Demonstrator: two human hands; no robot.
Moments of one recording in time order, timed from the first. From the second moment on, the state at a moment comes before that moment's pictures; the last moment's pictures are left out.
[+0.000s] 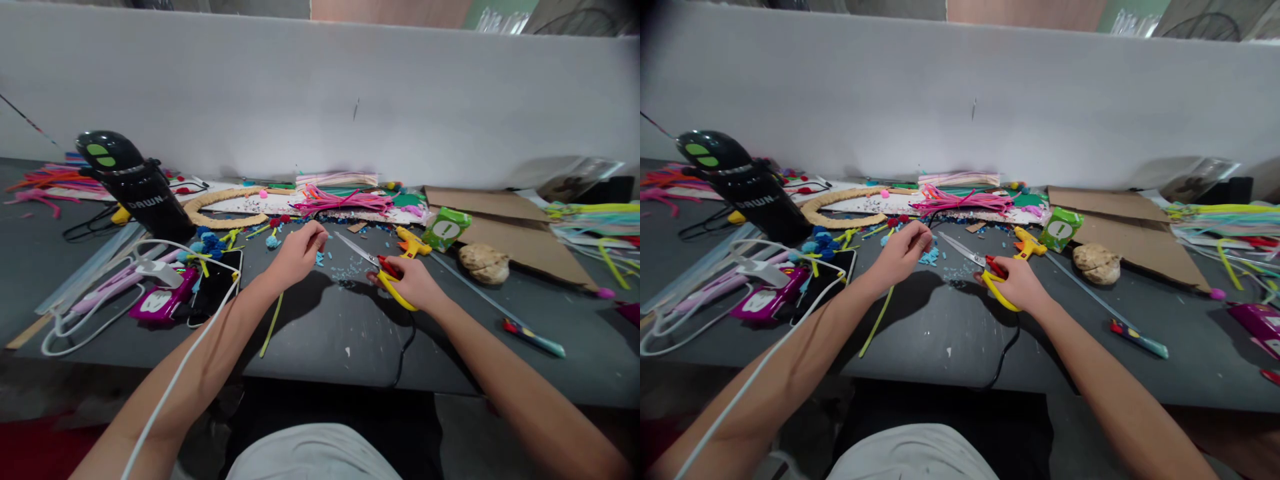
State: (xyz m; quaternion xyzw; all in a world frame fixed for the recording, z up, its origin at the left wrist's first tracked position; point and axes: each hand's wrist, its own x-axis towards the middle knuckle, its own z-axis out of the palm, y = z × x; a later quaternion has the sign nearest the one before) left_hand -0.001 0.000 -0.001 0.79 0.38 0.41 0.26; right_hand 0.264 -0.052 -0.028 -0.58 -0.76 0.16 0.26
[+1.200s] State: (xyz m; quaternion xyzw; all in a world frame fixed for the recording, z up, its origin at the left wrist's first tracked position) left_hand -0.002 -0.001 0.000 0.79 0.38 0.41 0.25; right_hand 0.263 -0.053 -0.029 -0.57 -0.76 0.18 0.25
